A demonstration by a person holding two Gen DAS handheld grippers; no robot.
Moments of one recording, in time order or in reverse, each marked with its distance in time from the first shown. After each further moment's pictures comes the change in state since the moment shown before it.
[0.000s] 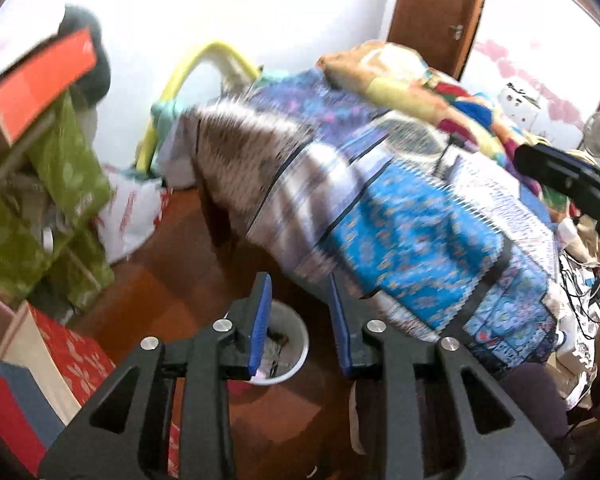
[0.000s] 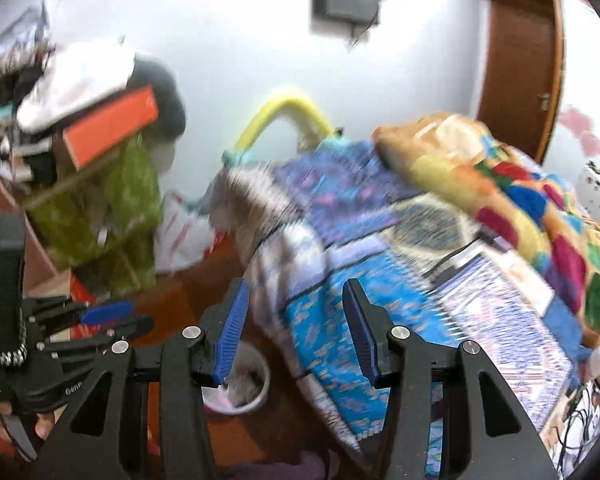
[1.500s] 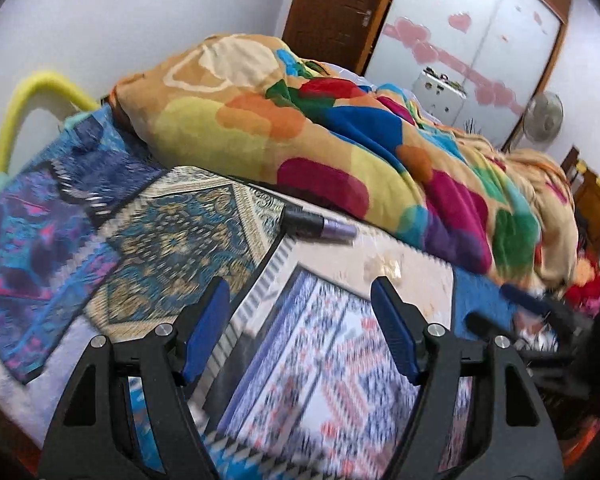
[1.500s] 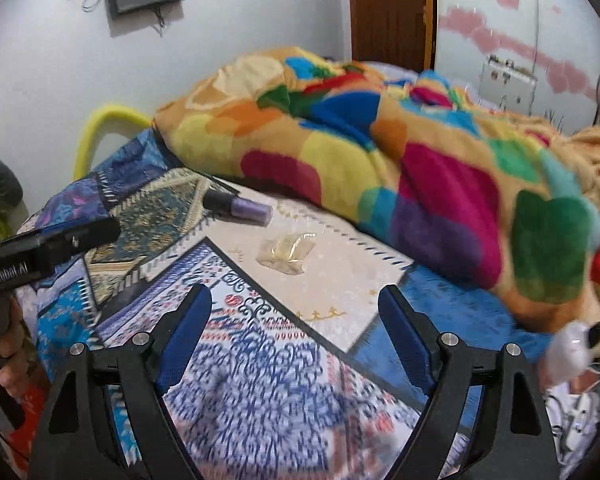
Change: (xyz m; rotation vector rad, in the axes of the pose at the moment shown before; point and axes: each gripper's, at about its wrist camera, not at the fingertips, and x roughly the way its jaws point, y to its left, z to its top) left arm 0.263 -0.295 0.197 0.113 0.013 -0.318; right arm 0.102 -0.354 -0.038 0.346 0.119 -0.245
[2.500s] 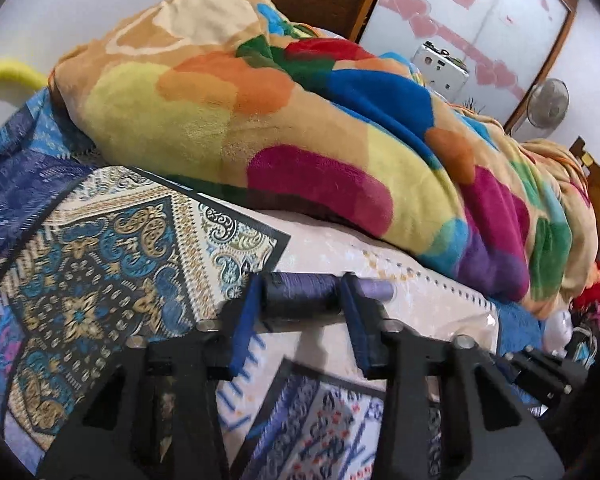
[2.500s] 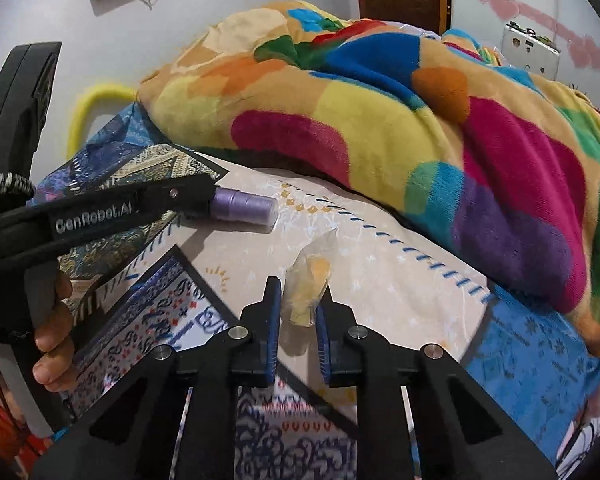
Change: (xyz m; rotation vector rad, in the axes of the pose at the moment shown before) left arm 0.109 -0.007 0.036 0.037 0.101 -0.042; right arm 0.069 -0.002 0.013 0.016 0.105 0.037
